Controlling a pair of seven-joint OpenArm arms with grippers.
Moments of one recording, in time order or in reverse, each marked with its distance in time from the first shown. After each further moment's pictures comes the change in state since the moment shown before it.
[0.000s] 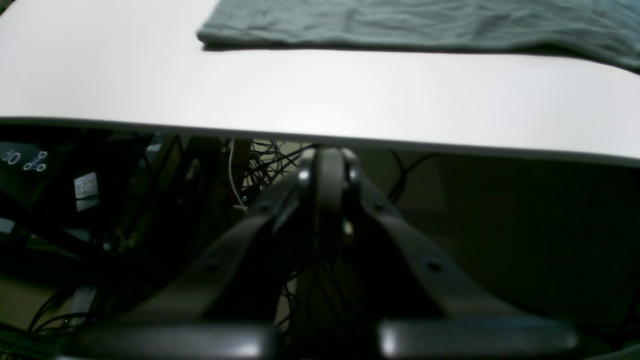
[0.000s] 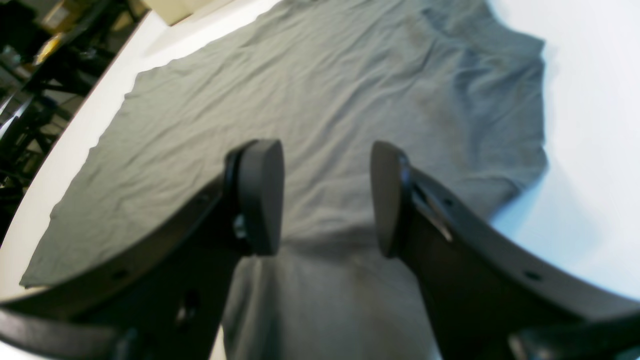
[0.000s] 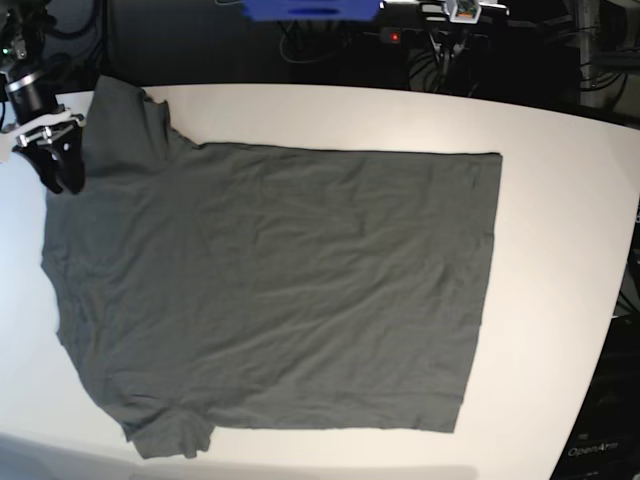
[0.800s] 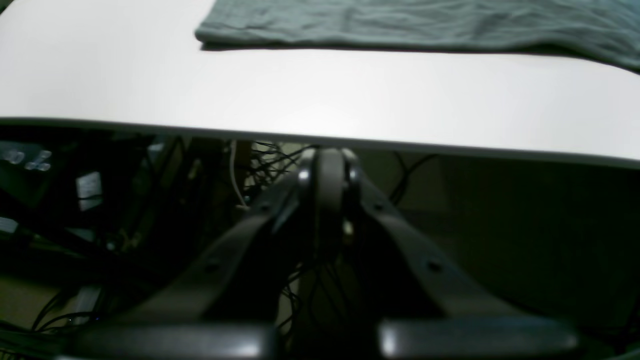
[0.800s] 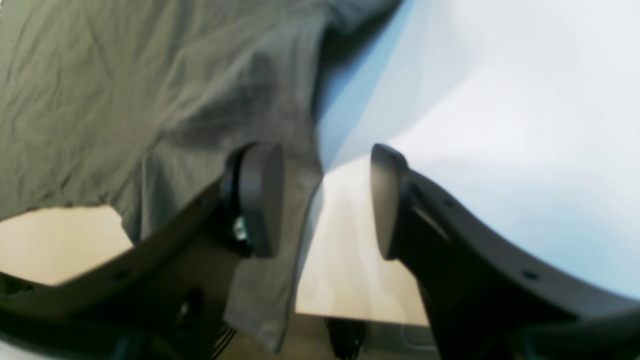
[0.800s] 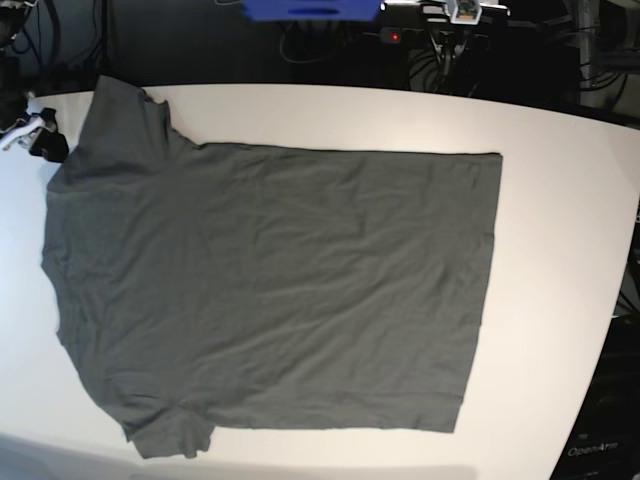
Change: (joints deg) left arm 0.0 0.1 0.0 0.0 0.0 0.0 0.1; right arm 13.2 -0.1 18.7 -9.2 3.7 2.7 -51.6
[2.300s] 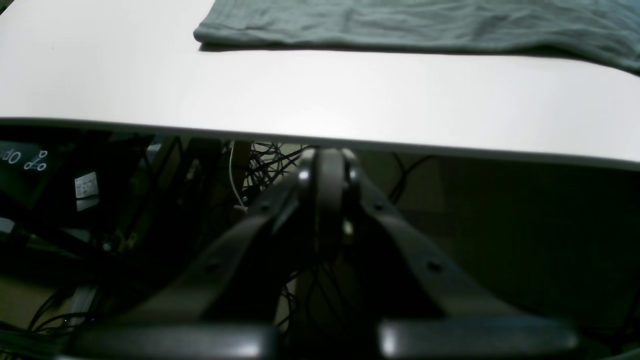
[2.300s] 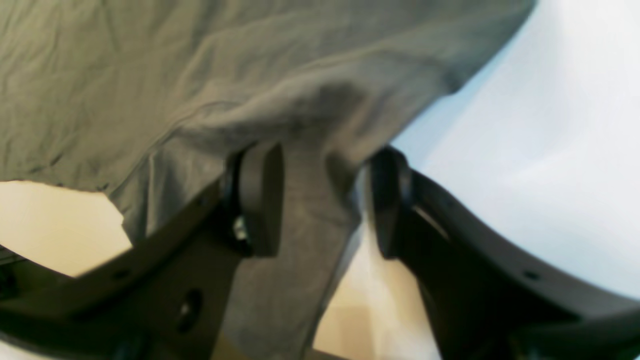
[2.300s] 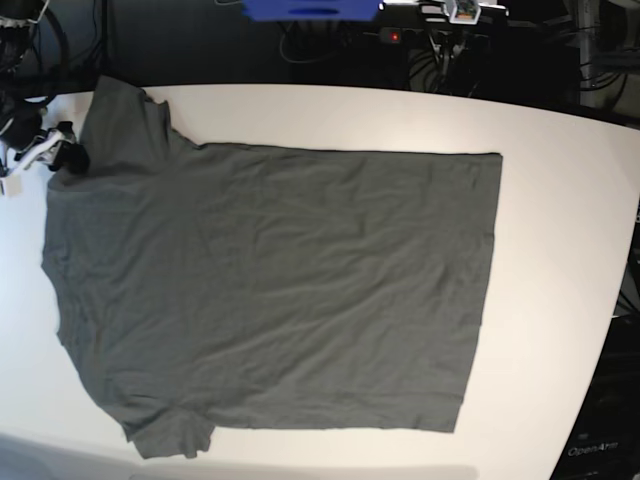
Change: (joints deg) left arm 0.0 0.2 0.0 0.0 0.0 0.0 0.0; right arm 3.9 1.6 -8.3 0.0 -3.5 0.0 -0.1
